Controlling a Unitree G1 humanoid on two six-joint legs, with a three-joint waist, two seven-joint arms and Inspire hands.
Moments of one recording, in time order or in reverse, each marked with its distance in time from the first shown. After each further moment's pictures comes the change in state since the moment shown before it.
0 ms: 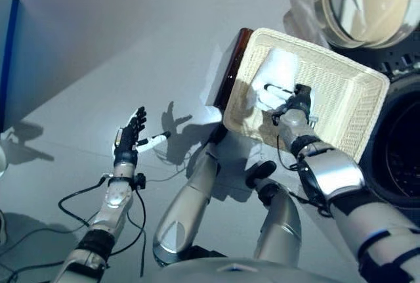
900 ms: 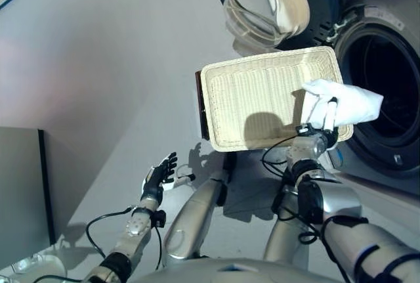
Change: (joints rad) left arm 0.044 -0.117 -0.196 0.256 -0.092 -0.017 -0.101; right arm 0.176 0.047 -0.410 -0.212 0.638 -0.321 0.128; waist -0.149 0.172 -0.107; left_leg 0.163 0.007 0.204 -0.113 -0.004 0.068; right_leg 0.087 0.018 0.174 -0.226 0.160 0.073
